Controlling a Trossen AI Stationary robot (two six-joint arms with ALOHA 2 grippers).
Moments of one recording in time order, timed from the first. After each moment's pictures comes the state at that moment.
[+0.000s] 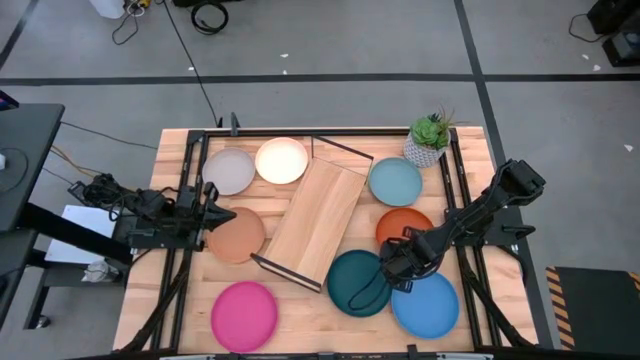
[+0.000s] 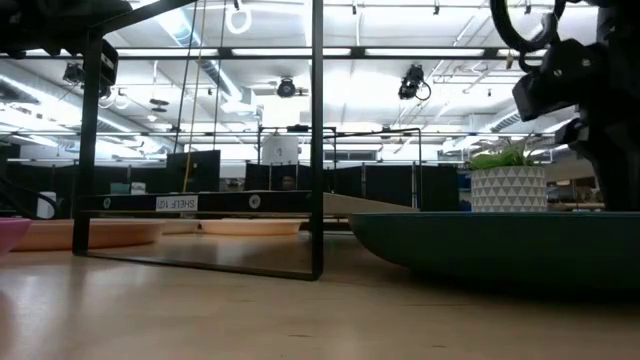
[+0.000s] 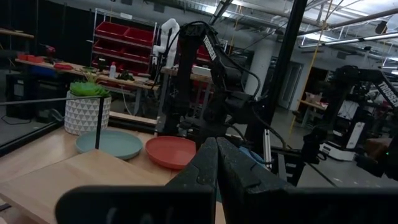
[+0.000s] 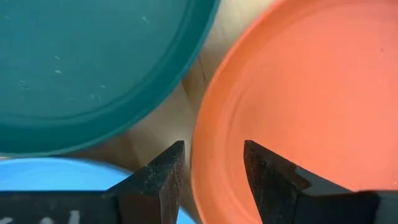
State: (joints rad) left arm -0.42 0.01 0.16 0.03 -0.41 -0.17; right arm 0.54 1.59 0.89 -0.83 0.11 0.88
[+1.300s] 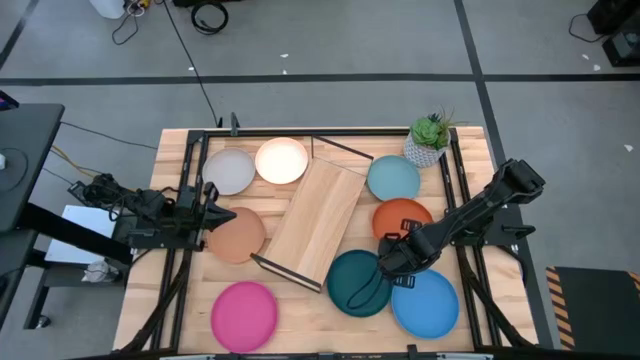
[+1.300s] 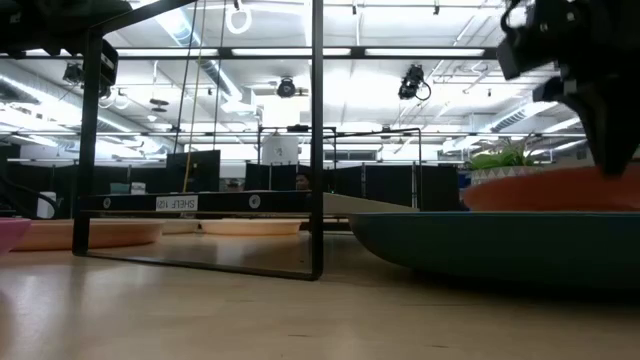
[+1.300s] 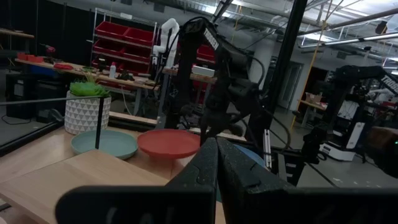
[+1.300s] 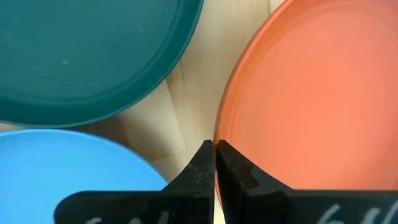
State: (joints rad) left arm -0.42 0.01 0.16 0.03 -0.41 -0.17; right arm 0.51 1.59 1.07 -1.10 0.13 0.77
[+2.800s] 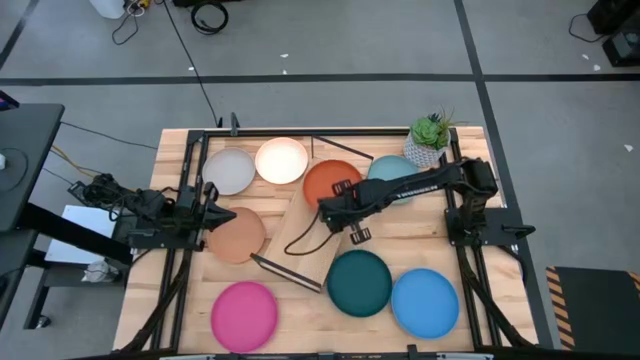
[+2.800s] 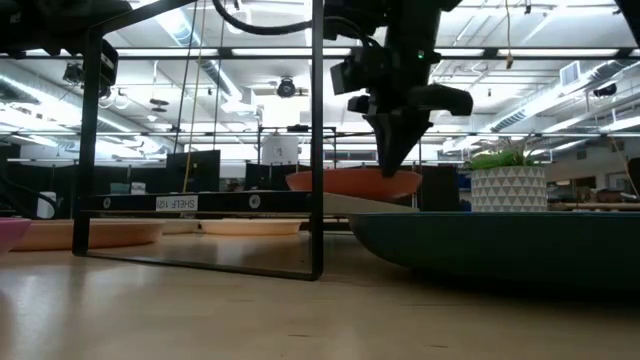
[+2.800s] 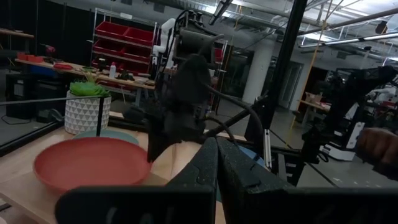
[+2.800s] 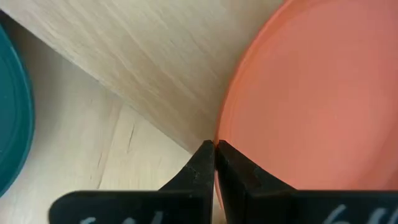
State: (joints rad) left arm -0.42 0.01 0.16 0.03 -0.41 -0.17; right arm 0.06 1.89 1.48 -0.98 0.24 -0.31
